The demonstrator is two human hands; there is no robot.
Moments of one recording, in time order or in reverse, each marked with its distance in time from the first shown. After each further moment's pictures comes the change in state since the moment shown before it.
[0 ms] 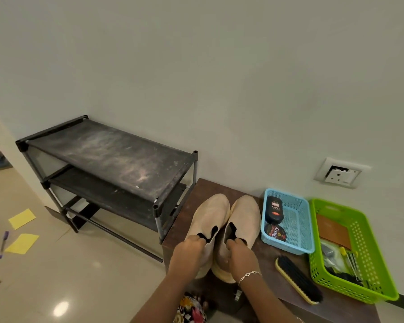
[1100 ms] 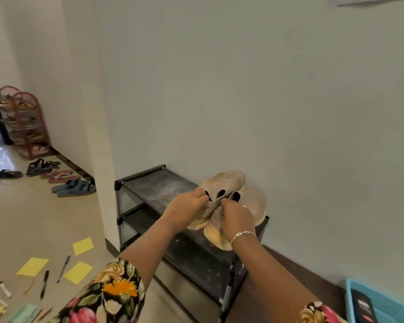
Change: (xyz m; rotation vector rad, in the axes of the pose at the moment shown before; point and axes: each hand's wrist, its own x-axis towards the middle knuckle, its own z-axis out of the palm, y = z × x) left_hand 0.047 -0.206 -0.222 0.259 0.496 0.257; right_hand 0.071 -0.266 -0.130 -0.065 0.470 -0.391
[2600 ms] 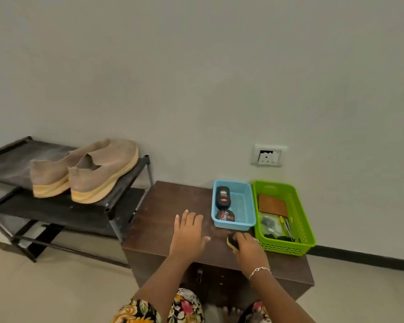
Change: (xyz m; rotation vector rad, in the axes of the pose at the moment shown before) left_hand -0.036 0.377 0.094 -0.297 -0.496 -0.112; right_hand -0.321 0.292 0.018 0.043 -0.289 0.572
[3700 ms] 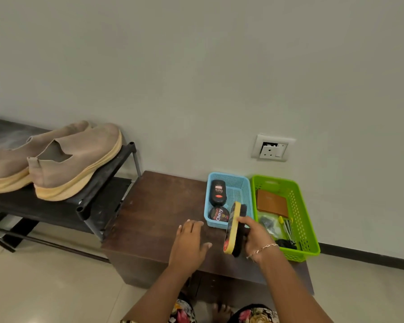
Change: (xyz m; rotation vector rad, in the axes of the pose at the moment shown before) left_hand 0.032 0.008 0.053 -0.316 -0.006 -0.031; right_hand 0.073 0.022 -0.018 1.626 -0.138 0.578
